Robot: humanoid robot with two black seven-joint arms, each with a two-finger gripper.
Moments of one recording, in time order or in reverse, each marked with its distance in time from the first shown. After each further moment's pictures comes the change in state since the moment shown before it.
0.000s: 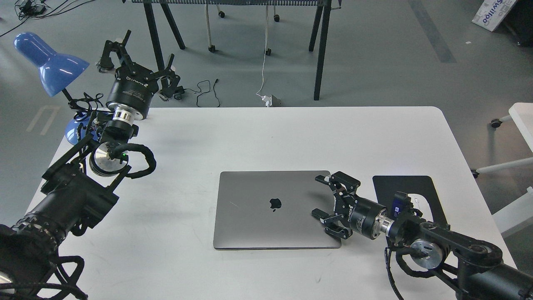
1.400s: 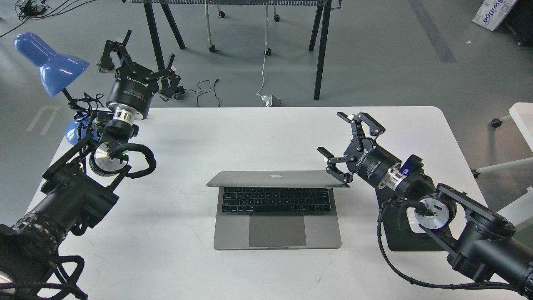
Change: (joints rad) left arm -0.001 0.000 0.002 0.001 0.001 0.000 0.002; right arm 0.050 0.000 0.157 0.037 0.206 0.012 -0.015
